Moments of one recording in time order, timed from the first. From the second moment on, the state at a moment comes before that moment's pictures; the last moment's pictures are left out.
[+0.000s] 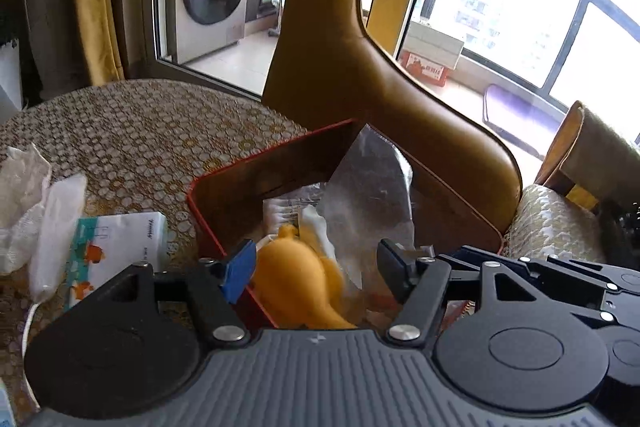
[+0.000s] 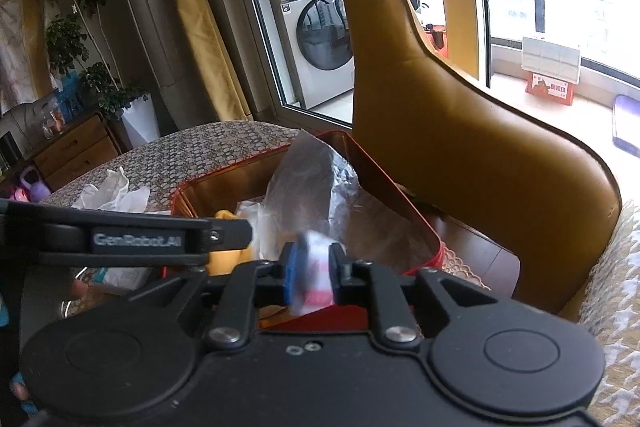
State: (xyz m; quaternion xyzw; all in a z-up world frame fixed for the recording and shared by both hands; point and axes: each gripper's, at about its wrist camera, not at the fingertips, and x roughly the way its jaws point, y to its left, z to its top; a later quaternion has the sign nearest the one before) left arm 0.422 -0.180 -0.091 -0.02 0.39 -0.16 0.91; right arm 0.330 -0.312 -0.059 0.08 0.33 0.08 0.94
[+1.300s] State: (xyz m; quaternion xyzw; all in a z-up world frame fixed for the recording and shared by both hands) left arm 0.229 -0.006 -0.009 -0.04 0.33 -0.11 0.94; right arm 0.200 -0.187 0.030 0.04 0.27 0.20 0.94
